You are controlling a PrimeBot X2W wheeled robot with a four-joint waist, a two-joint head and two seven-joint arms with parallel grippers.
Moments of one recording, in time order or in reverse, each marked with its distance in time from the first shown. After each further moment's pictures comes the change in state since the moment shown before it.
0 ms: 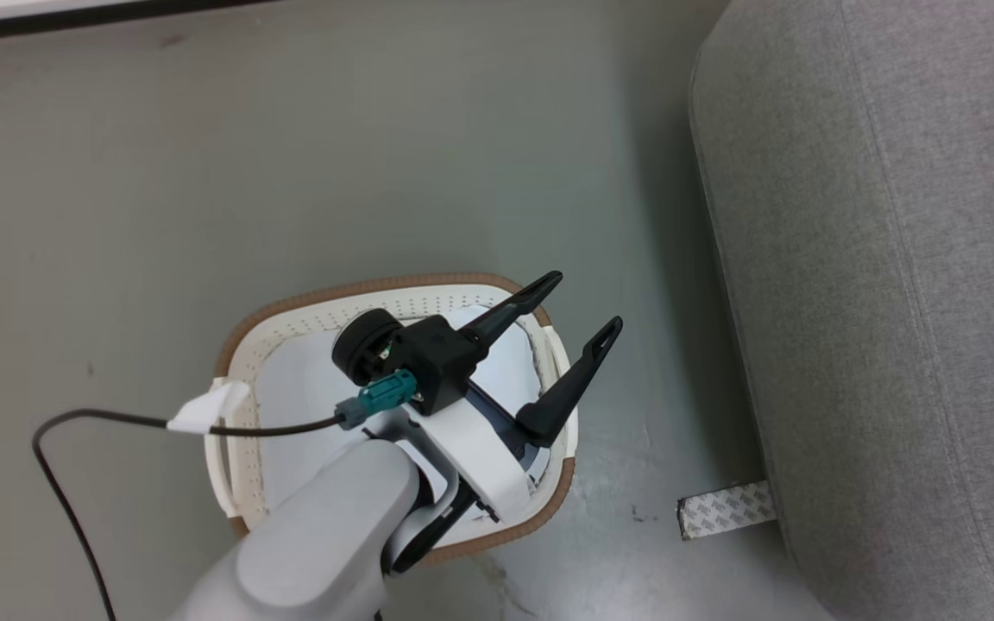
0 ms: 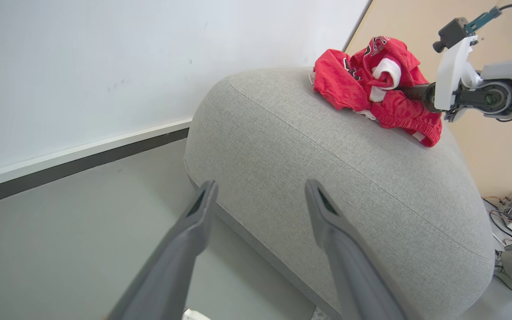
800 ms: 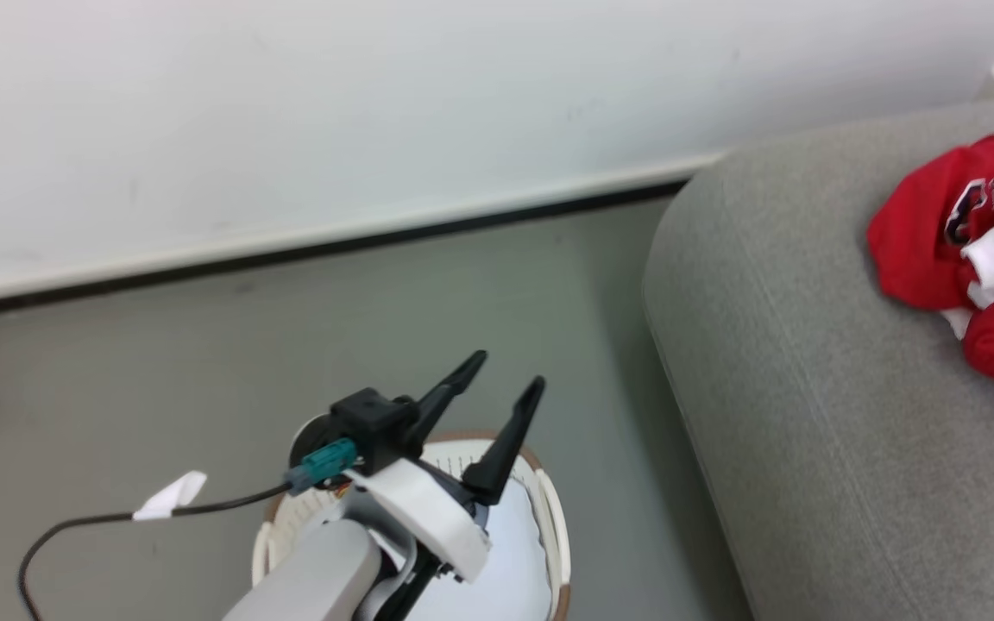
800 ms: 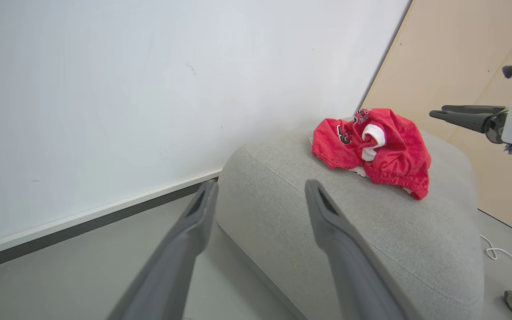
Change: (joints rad) left arm 0.189 -0.017 0.102 0.062 -0.070 0.033 -0.031; right arm 0.146 -0.075 0.294 -0.157 0.166 0.000 0.012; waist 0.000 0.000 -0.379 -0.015
